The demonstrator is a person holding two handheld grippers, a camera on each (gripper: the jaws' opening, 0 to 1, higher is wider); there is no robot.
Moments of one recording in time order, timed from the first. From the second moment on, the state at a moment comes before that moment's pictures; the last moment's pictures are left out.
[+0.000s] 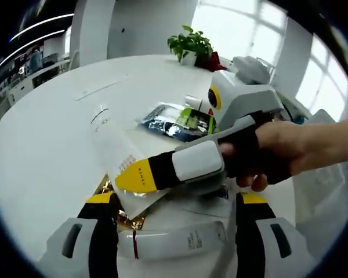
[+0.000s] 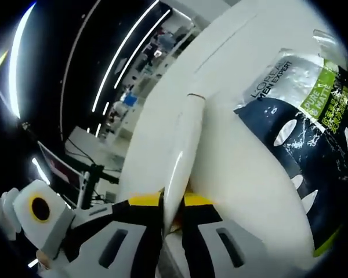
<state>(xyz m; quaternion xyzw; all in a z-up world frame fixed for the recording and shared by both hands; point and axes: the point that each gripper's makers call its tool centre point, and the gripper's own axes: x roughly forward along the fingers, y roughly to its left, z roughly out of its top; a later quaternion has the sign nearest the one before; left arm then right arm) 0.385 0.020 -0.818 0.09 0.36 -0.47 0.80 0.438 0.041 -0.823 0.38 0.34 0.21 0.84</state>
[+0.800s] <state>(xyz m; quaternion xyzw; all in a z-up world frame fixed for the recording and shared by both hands) 0.396 0.037 -0.796 0.05 0.32 -0.48 0.82 0.429 0.026 -0.818 0.17 0.36 0.24 0.88</state>
